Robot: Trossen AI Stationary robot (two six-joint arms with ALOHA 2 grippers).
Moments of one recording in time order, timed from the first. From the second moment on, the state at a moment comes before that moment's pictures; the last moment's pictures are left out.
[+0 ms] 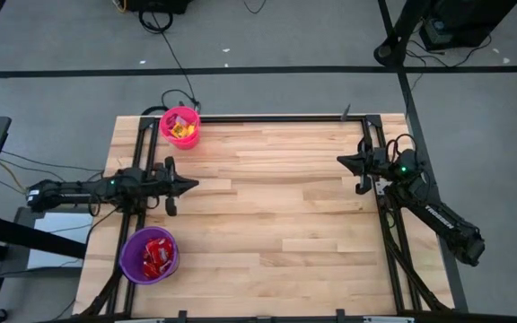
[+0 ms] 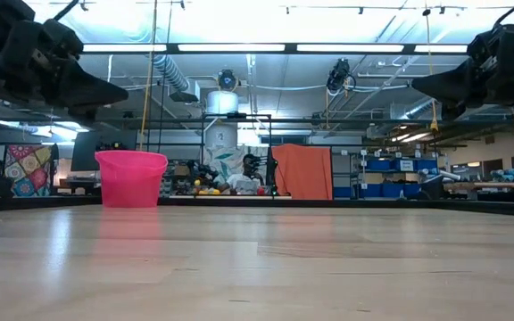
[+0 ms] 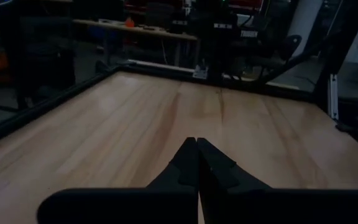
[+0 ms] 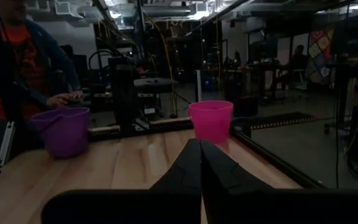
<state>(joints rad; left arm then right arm) 0.05 0.16 0.06 0.02 -0.11 -0.14 -0.85 0.01 0.01 0.16 -0.63 0.16</state>
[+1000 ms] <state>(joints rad) -0.02 0.00 0.06 -0.10 -0.13 -0.08 -0.66 0.01 0.01 0.07 -0.36 0.07</state>
